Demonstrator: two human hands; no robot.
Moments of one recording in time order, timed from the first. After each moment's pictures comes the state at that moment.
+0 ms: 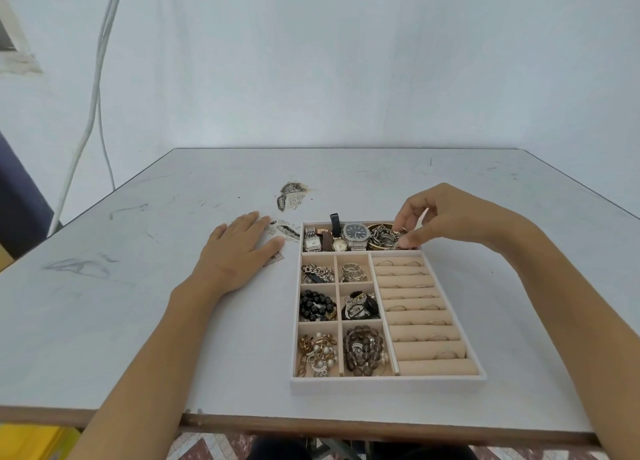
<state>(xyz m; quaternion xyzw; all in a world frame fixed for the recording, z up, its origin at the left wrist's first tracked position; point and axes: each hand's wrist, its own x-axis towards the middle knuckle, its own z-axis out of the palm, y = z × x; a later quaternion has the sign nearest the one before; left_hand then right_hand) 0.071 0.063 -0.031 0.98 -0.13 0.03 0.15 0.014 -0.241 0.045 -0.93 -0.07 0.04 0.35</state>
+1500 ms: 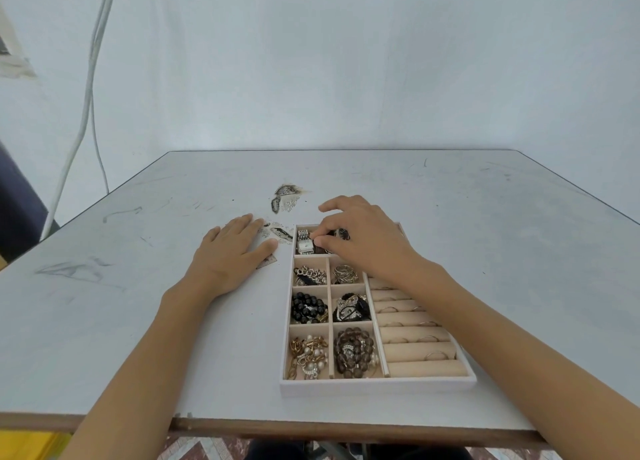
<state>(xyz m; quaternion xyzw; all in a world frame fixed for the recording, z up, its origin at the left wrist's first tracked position) 0.068 0.061 -0.028 0.98 -0.13 0.03 0.14 0.018 -0.154 0.014 -0.96 -0.17 -0.12 0.21</state>
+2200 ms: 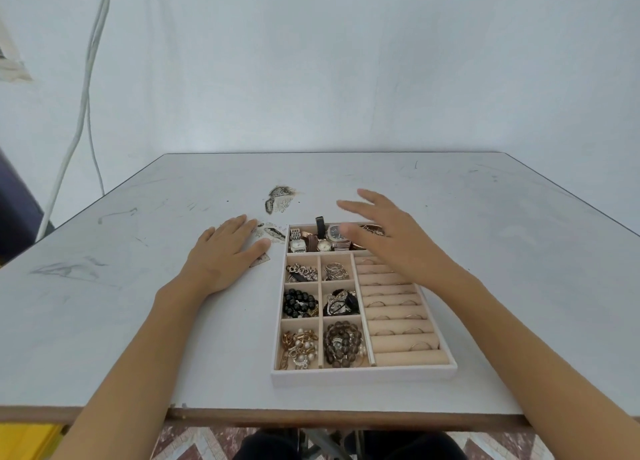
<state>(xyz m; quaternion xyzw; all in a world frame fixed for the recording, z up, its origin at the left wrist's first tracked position) 0.064 0.061 -0.025 0.98 -0.12 0.02 0.15 -0.010 -0.189 0.017 -0.92 -0.11 -0.10 0.35</state>
